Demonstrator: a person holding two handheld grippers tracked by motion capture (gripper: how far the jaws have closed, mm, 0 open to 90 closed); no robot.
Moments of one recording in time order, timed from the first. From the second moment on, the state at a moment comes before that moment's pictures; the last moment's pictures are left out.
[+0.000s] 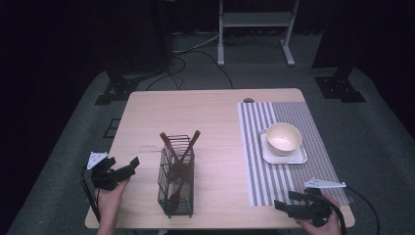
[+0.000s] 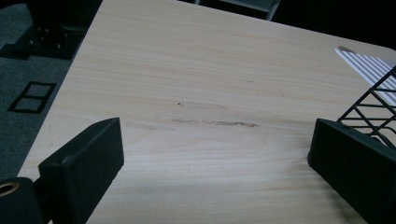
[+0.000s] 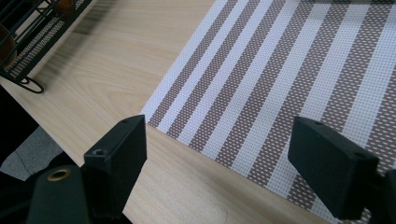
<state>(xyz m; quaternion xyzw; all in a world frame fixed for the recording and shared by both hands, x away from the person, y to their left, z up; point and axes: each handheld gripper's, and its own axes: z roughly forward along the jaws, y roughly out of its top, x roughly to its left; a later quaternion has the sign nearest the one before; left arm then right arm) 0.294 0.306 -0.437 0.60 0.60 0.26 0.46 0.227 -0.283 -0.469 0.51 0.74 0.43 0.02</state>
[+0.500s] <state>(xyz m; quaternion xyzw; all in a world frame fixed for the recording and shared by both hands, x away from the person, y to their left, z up) 0.296 0.305 -0.437 0.61 0.60 0.26 0.46 0.225 -0.281 -0.465 0.51 0.74 0.43 0.03</state>
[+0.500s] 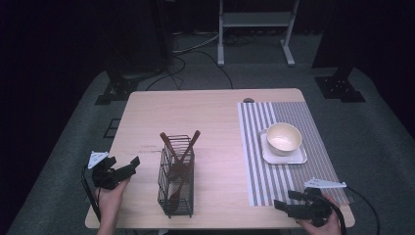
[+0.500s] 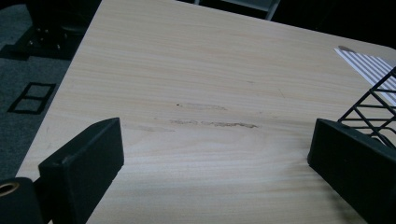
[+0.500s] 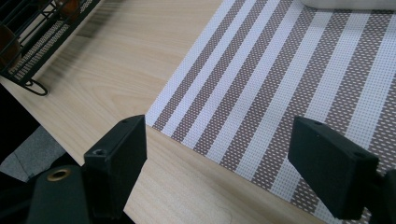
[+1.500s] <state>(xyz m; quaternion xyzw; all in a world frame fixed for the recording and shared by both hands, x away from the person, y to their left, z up) 0.294 0.304 -0.437 0.61 0.60 0.26 0.46 0.239 -0.263 -0.449 0.49 0.76 0.43 0.02</state>
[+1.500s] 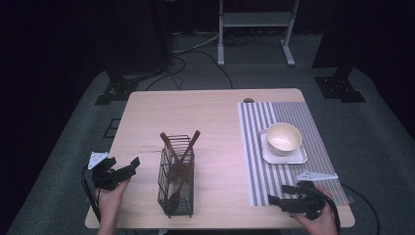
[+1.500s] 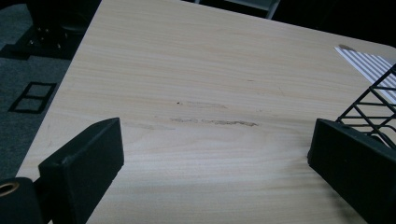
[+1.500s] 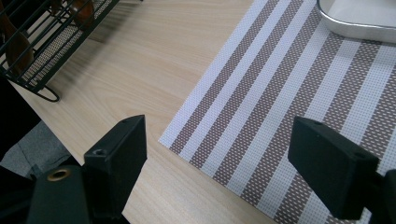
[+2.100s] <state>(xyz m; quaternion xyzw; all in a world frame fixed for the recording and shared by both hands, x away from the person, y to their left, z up) 0.294 0.304 -0.437 0.61 0.60 0.26 0.45 0.254 -0.239 -0.423 0.47 0.78 0.42 0.01</state>
